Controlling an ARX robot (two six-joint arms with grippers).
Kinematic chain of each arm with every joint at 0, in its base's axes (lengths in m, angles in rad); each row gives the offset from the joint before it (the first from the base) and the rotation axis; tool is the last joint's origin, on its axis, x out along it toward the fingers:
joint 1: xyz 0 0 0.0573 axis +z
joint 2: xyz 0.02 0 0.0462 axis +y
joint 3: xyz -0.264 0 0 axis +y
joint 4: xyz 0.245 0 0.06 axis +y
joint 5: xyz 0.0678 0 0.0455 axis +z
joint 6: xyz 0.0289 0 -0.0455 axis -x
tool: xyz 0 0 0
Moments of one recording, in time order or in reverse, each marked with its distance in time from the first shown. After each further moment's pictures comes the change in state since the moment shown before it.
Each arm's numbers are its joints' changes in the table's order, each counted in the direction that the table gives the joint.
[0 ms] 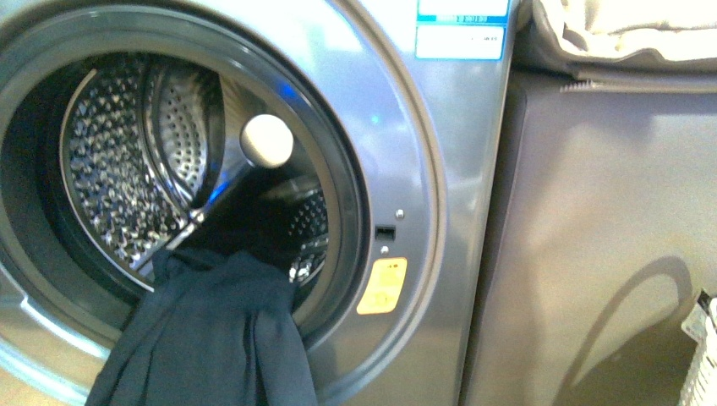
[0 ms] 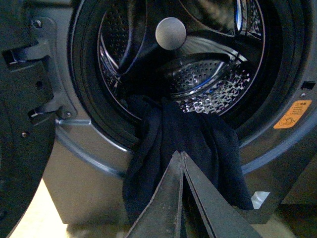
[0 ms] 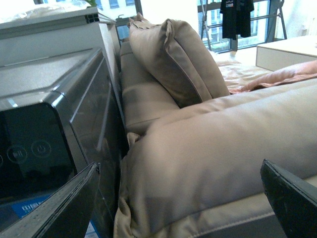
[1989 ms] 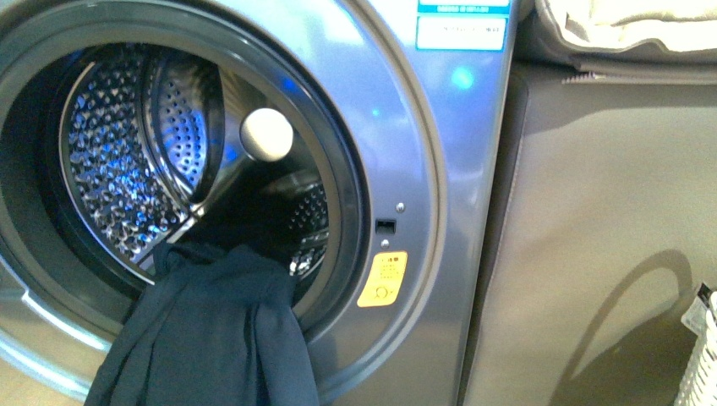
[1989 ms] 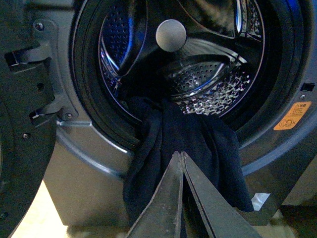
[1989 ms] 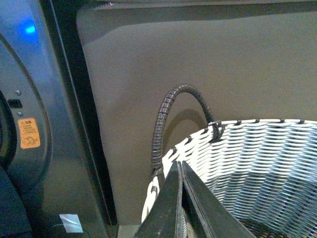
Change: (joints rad) left arm 0.000 -0.002 0.000 0.000 0.001 0.000; right arm -0.488 -0.976 1.359 -0.300 0.657 0.093
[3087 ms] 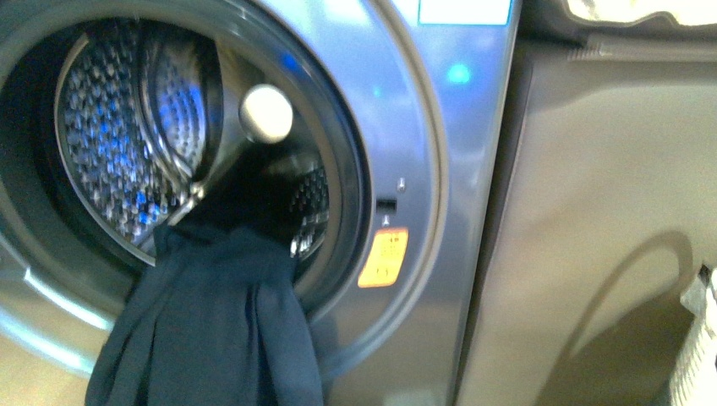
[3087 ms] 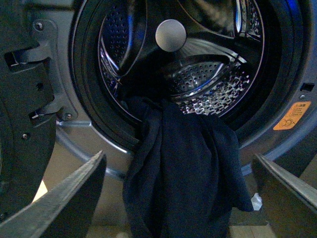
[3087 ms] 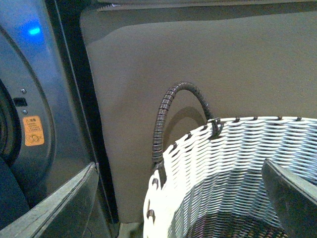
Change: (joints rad) left arm 0.000 0.000 0.000 0.000 0.000 0.000; right arm 0.000 -0.178 0.000 0.180 0.000 0.000
